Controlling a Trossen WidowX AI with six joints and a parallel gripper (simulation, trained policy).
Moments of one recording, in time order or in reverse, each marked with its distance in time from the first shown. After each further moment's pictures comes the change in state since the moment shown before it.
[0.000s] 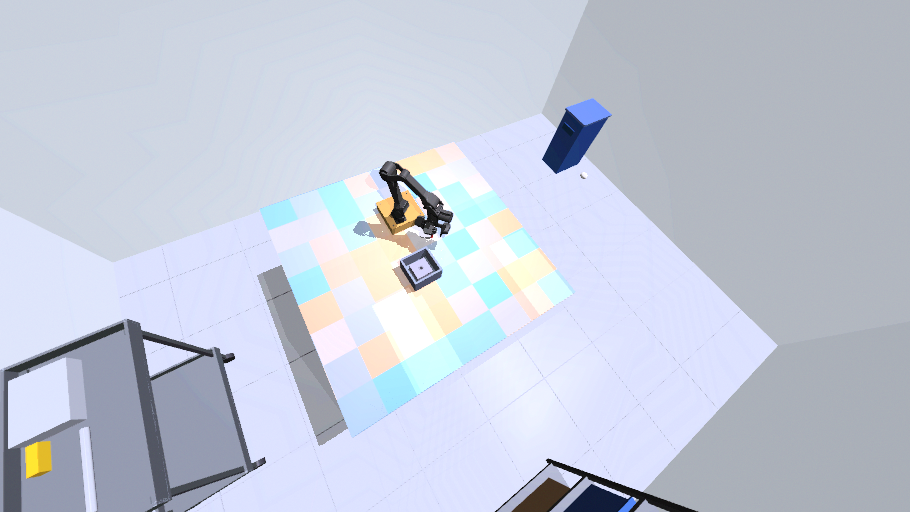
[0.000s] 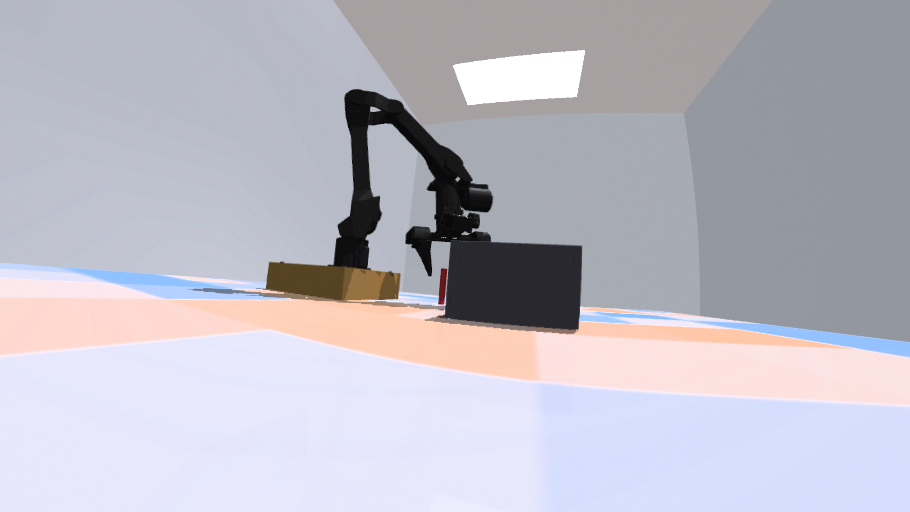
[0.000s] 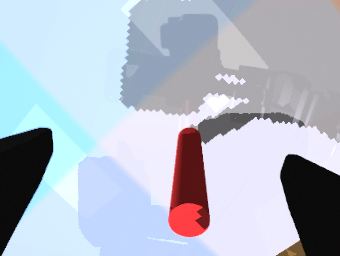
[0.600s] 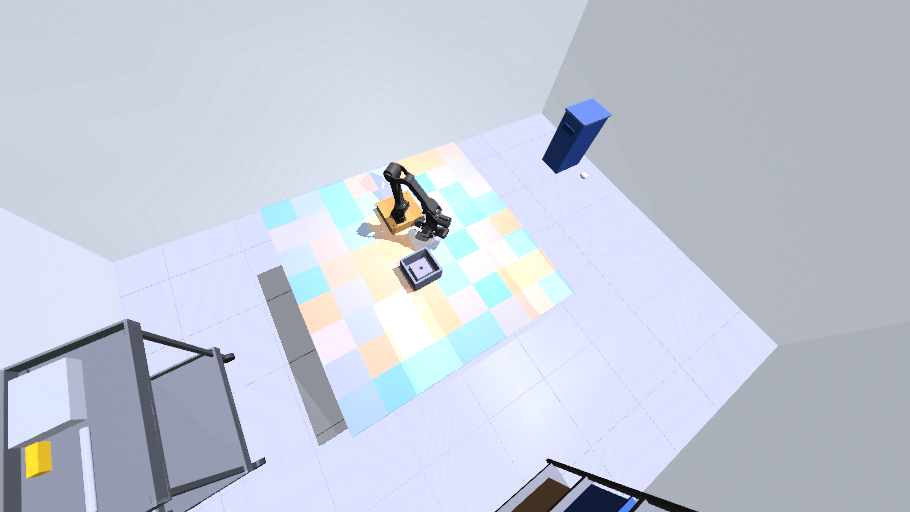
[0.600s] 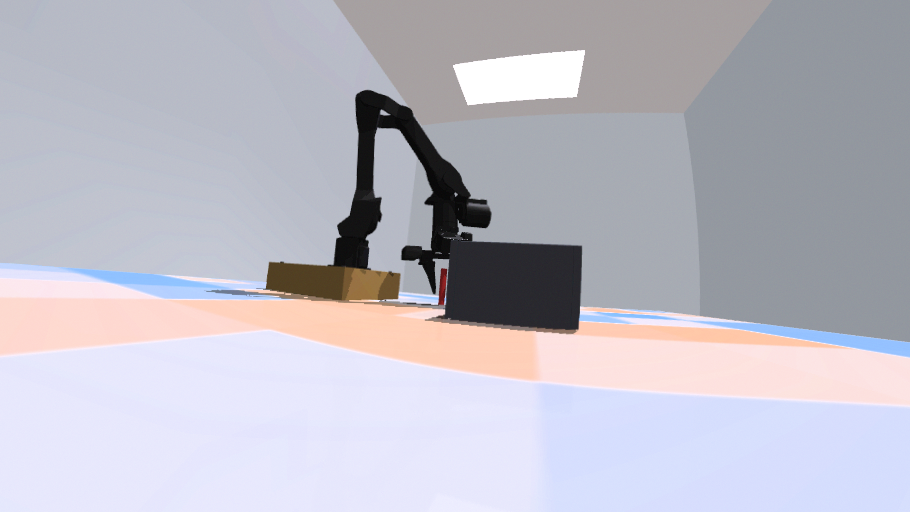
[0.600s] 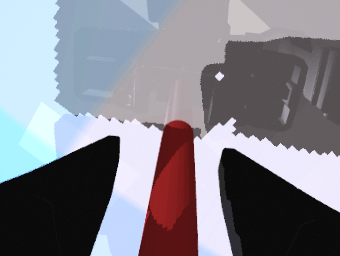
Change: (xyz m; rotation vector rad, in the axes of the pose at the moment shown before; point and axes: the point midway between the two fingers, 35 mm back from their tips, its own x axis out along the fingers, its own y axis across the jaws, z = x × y) arm 0.038 -0.010 -0.013 0.149 0.081 -0.025
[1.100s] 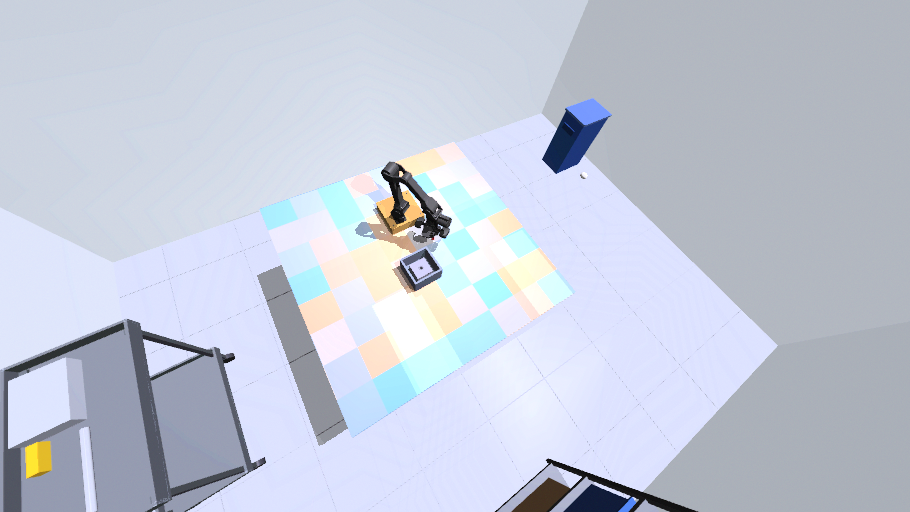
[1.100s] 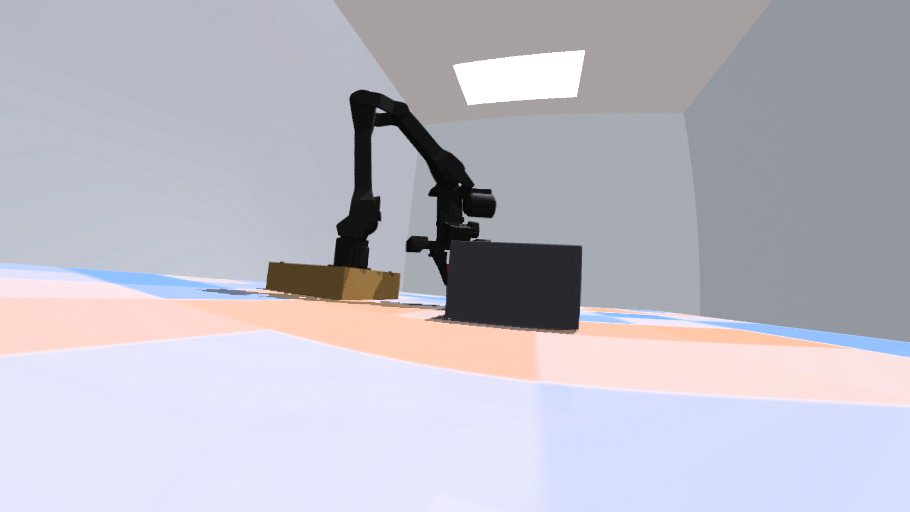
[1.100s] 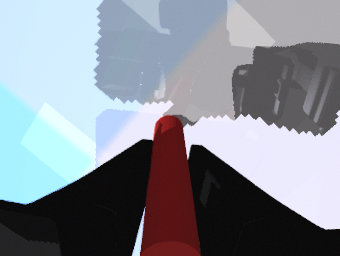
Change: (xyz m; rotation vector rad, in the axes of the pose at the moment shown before) arm -0.020 0.010 0.013 -0.041 -0.019 0.022
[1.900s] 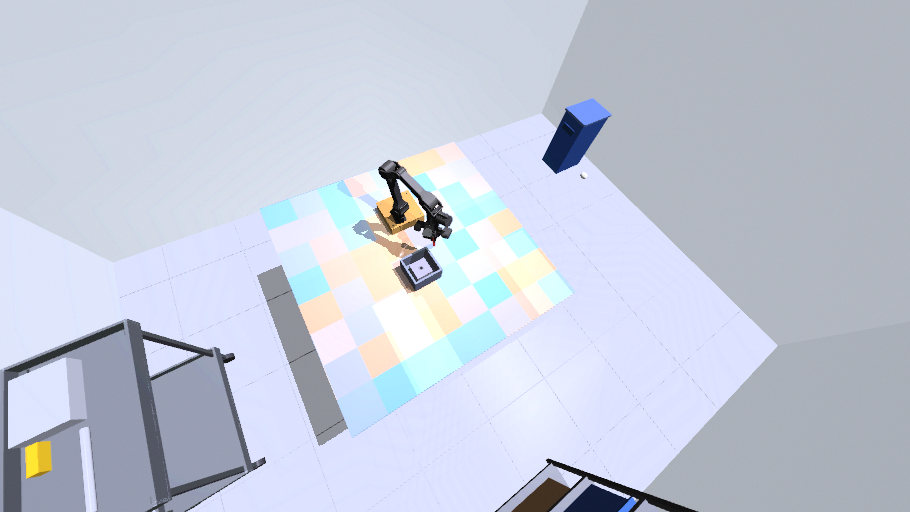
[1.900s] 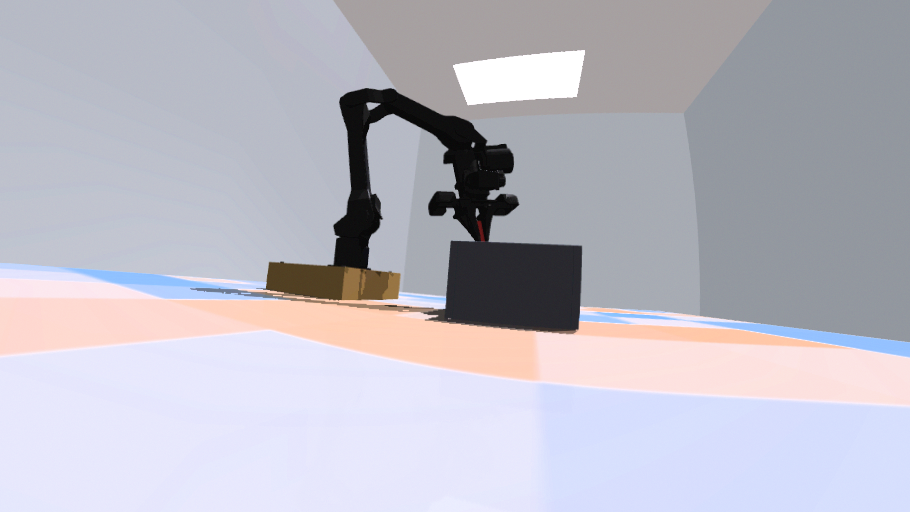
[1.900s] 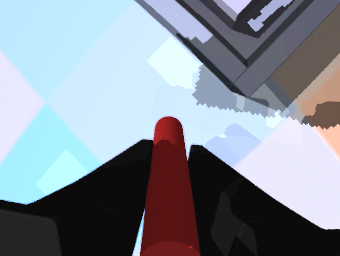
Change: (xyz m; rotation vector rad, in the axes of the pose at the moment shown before) arm -0.084 0.042 0.070 -0.068 -0.201 0.106
